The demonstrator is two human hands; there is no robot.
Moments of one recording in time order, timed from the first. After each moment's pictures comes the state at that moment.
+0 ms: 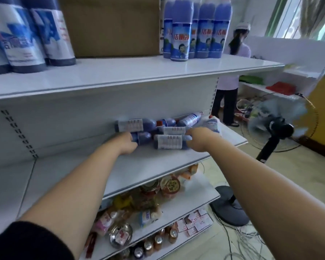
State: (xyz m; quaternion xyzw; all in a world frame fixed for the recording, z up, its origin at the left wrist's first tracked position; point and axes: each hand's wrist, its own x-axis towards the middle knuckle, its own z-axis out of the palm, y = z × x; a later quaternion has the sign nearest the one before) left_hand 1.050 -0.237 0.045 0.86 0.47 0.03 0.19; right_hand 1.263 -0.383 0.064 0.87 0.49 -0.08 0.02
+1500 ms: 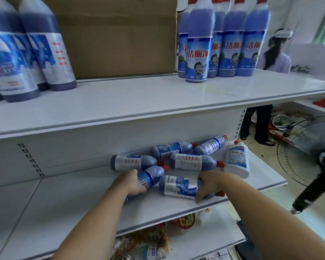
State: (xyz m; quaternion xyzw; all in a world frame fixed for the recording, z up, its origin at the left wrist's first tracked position) left_hand 1.090 -0.201 -0.021 0.79 0.56 -0.04 0.24; right_hand 1.347 -0.322 0.000 0.77 0.55 -0.30 0.09
